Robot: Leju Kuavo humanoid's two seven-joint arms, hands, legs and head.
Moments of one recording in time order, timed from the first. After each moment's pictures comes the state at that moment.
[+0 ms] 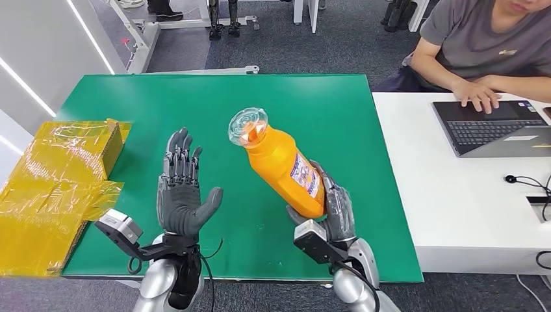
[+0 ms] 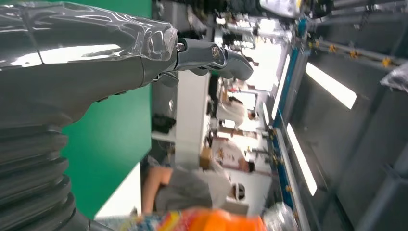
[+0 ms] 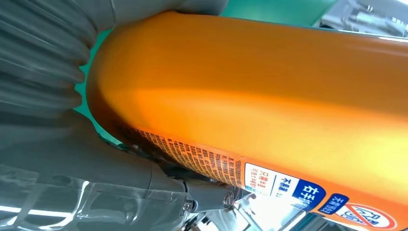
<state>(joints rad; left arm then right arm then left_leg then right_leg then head) -0.11 -0.26 -0.37 -1.53 0.05 0.14 -0.70 -0.21 0.02 0.56 -1.28 0.51 -0.56 -0.41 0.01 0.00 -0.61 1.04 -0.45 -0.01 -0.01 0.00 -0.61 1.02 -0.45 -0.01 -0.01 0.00</state>
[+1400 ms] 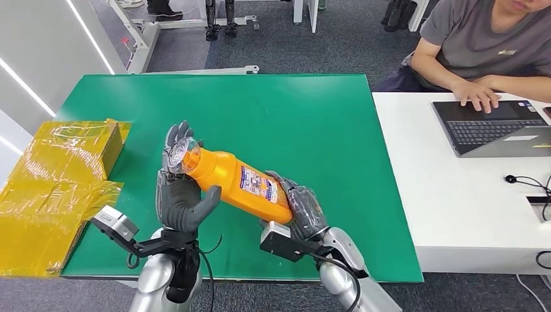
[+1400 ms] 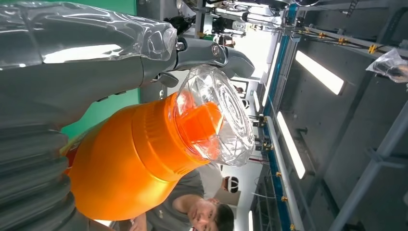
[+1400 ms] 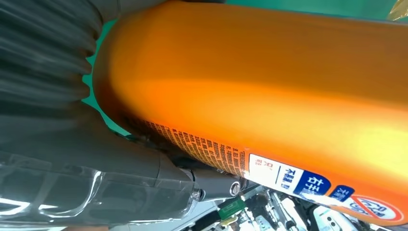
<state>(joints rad) -0.13 -0.27 -0.34 -1.53 0.07 0.06 -0.70 -0.31 0.05 0.65 -1.19 0.64 -0.26 -0.32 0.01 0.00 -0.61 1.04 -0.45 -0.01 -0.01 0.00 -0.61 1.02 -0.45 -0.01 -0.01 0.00</state>
